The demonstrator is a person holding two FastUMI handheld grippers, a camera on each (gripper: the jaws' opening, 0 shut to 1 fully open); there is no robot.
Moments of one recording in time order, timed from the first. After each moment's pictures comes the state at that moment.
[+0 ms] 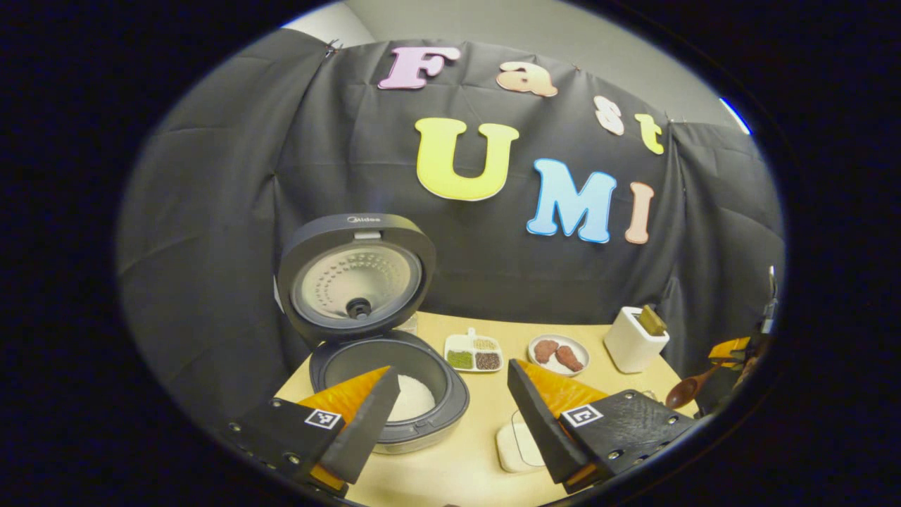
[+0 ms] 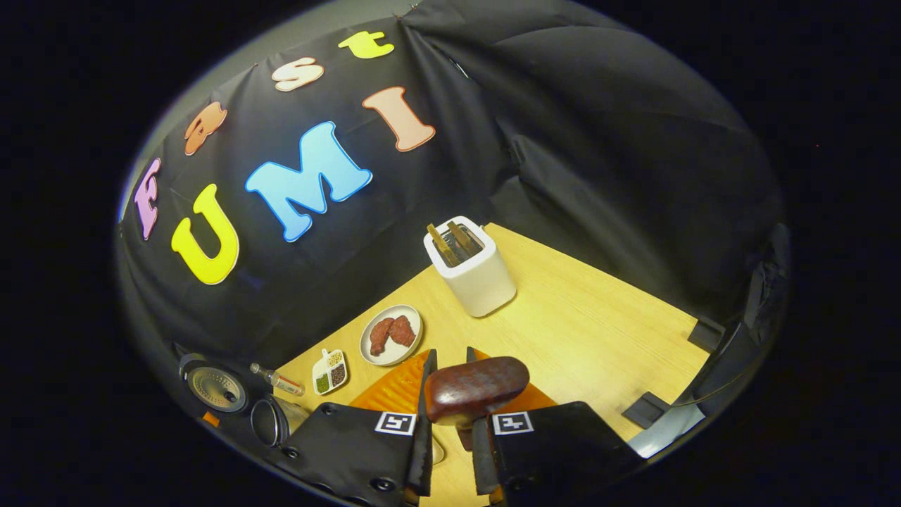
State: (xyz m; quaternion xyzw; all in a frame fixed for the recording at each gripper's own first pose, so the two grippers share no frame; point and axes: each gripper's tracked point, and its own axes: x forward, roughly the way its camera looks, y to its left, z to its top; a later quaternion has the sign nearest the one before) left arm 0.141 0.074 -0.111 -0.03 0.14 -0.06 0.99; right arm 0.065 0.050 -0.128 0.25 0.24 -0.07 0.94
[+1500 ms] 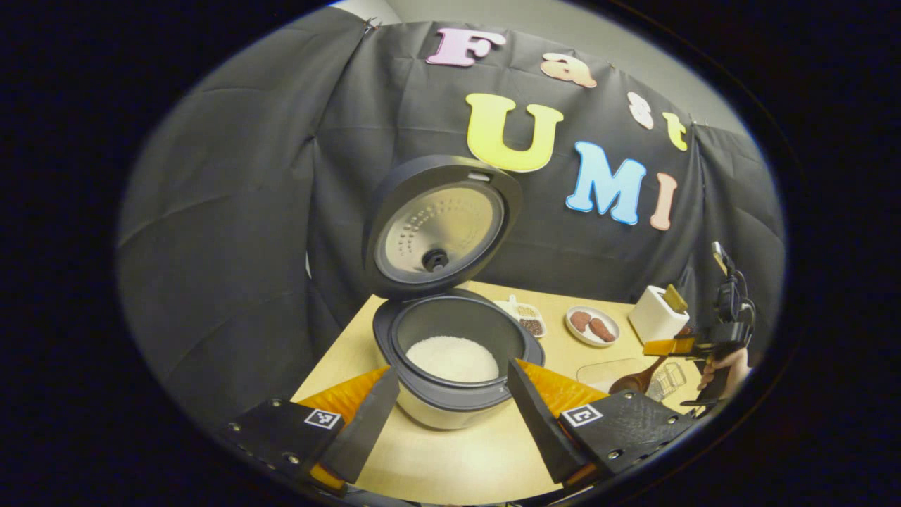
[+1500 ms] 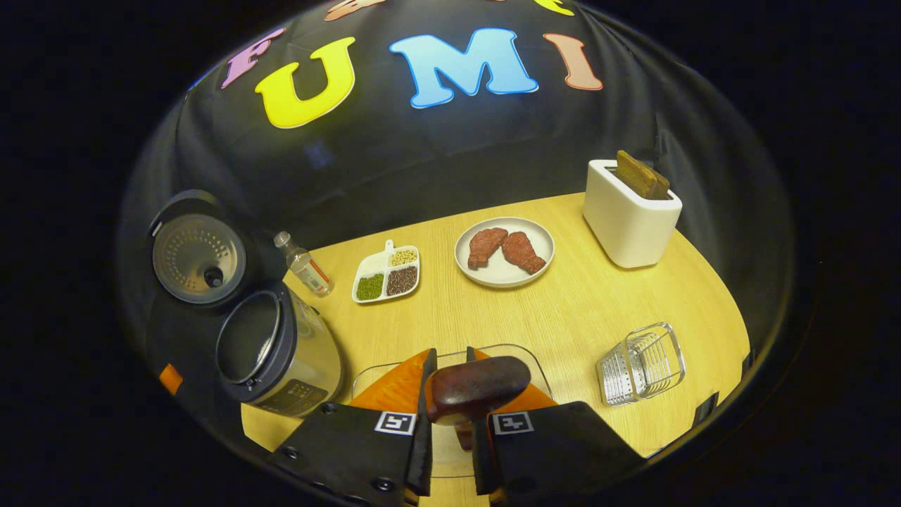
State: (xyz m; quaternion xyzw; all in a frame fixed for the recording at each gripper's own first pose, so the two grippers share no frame) left arm 0.106 0.197 -0.175 -0.05 0.20 -0.02 0.98; right arm 0.102 0.285 -0.243 0.05 0.36 0.08 0.93
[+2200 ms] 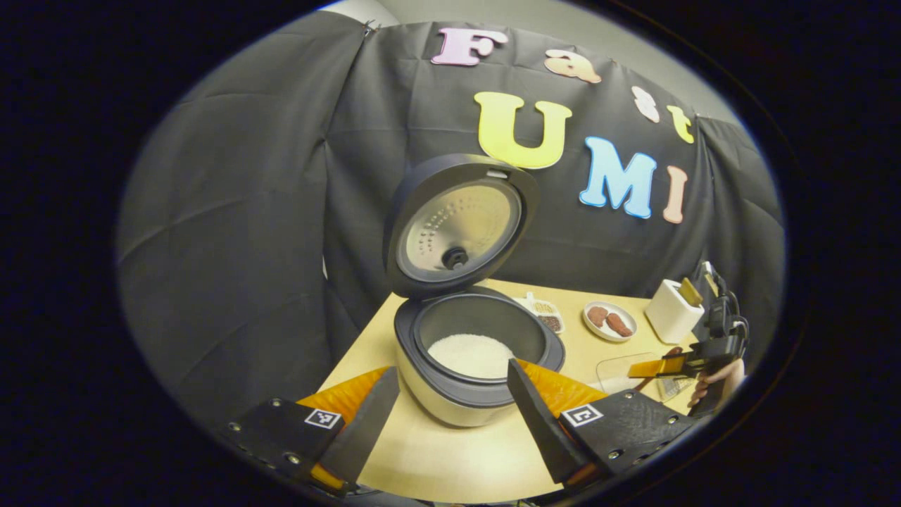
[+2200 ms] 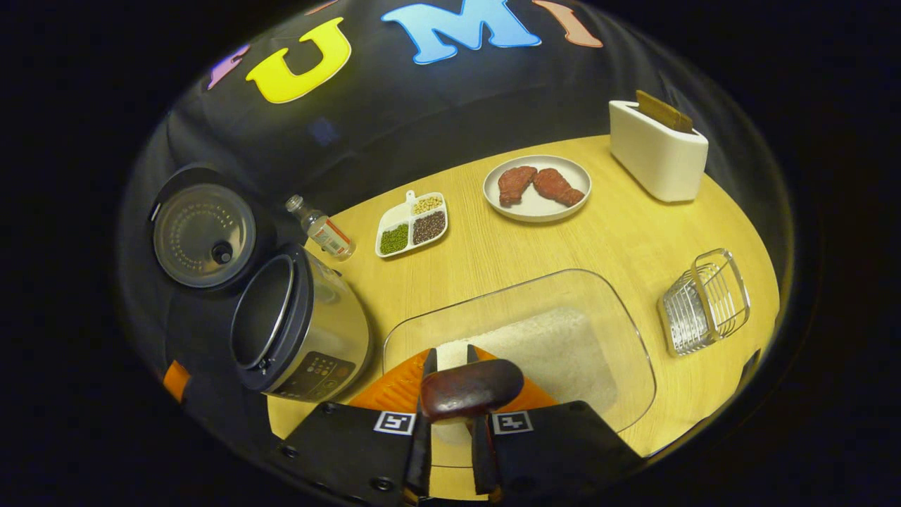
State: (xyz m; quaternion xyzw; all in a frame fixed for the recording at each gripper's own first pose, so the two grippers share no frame) left arm 0.100 0.206 -0.176 -0.03 0.20 0.00 0.98; right arm 0.065 0.343 -0.281 0.13 0.44 0.13 0.88
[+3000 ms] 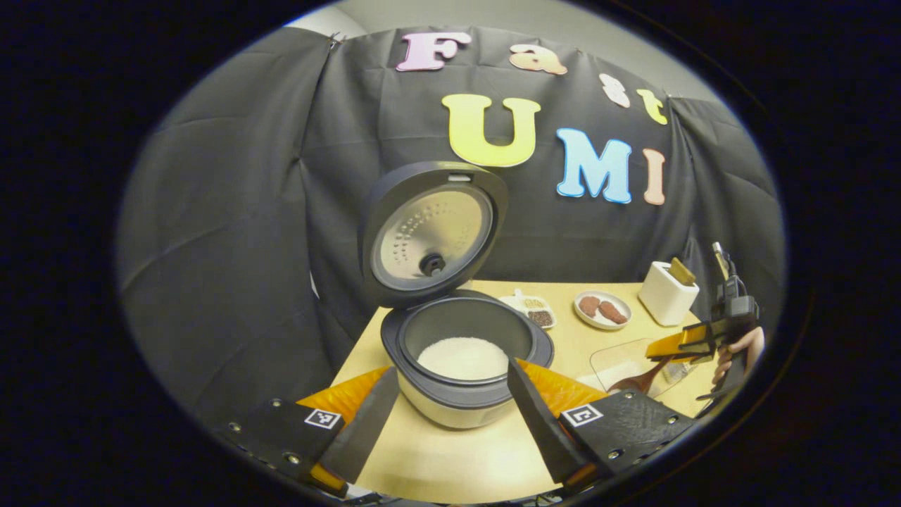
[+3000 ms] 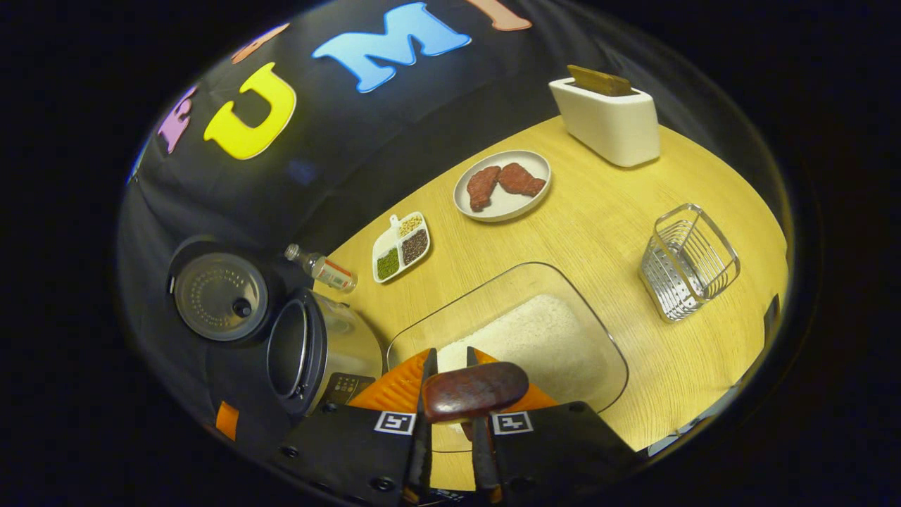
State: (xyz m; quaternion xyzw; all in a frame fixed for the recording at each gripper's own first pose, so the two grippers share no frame) left arm 0.101 0.188 -0.169 0.01 0.18 -0.03 0.98; right arm 0.063 0.293 -0.253 0.25 0.42 0.08 0.87
